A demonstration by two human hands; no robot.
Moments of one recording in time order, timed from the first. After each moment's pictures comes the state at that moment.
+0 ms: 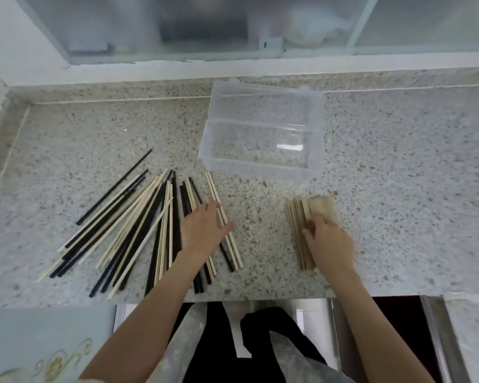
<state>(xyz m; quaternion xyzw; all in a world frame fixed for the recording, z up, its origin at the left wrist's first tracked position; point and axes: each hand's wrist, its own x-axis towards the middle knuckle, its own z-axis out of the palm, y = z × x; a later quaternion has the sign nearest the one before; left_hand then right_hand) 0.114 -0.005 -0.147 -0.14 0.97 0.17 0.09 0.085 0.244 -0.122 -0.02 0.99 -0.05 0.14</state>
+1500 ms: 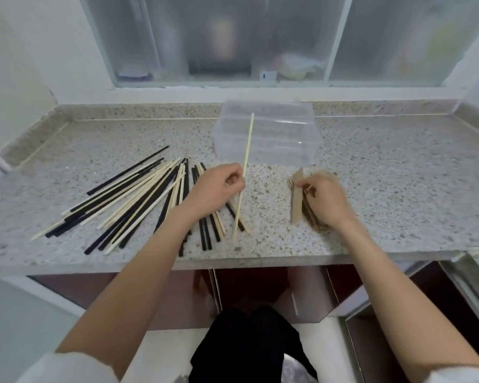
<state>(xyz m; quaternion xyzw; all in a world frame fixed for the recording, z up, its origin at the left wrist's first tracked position) 0.176 0.002 -0.127 0.09 0.93 0.35 -0.09 0.116 0.243 -0.161 -0.16 0.95 -0.26 -0.06</state>
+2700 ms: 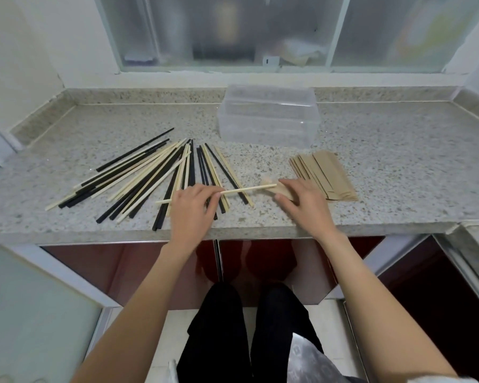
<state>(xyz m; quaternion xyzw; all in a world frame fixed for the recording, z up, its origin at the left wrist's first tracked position) 0.259 -0.012 -0.205 0.00 0.92 0.21 -0.33 0.174 0.227 -0.210 -0.26 0.91 -0.29 -0.13</state>
